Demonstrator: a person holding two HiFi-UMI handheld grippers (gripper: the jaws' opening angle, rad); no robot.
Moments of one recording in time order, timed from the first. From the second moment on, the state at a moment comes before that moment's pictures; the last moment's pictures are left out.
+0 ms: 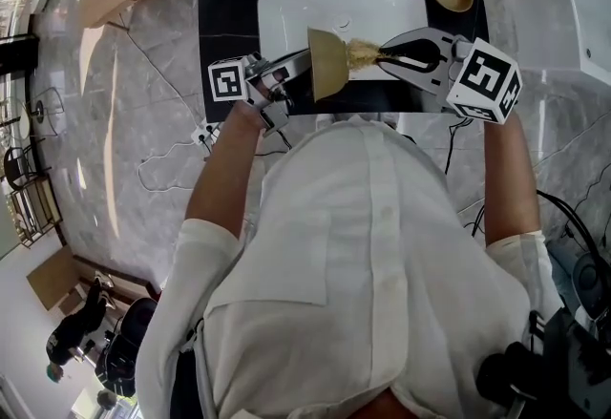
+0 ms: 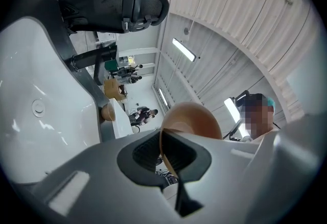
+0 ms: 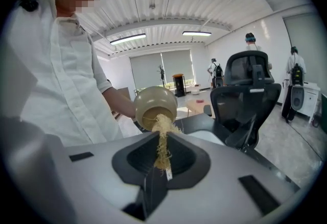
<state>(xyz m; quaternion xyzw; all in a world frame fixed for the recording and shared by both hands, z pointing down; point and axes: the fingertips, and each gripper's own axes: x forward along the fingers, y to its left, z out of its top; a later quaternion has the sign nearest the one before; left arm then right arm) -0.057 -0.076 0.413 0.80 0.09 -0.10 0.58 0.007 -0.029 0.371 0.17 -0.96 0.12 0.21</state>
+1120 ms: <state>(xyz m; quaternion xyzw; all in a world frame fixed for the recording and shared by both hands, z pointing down) -0.100 -0.064 0.420 0.79 0.11 -0.10 0.59 -0.046 0.012 0.343 0.18 -0.96 0.12 0.16</state>
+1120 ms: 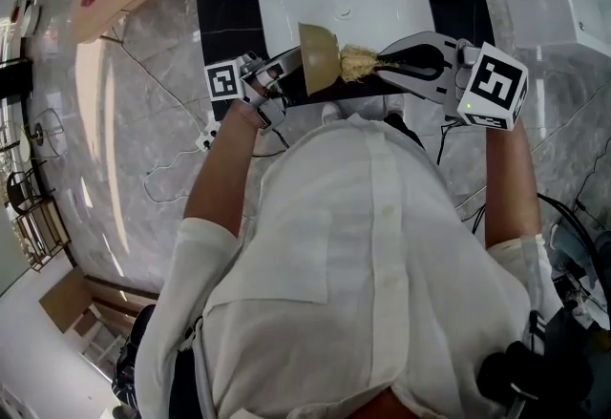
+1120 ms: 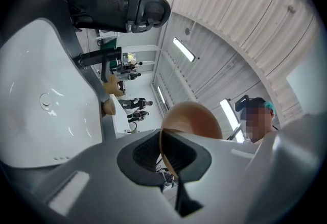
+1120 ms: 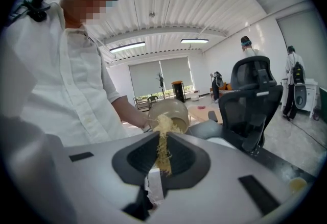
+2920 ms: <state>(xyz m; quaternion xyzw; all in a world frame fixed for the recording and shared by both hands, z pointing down) -0.106 -0.049 0.391 0.75 0.18 -0.13 0.63 -0.123 0.044 0.369 0.16 -0.97 0.13 0.14</state>
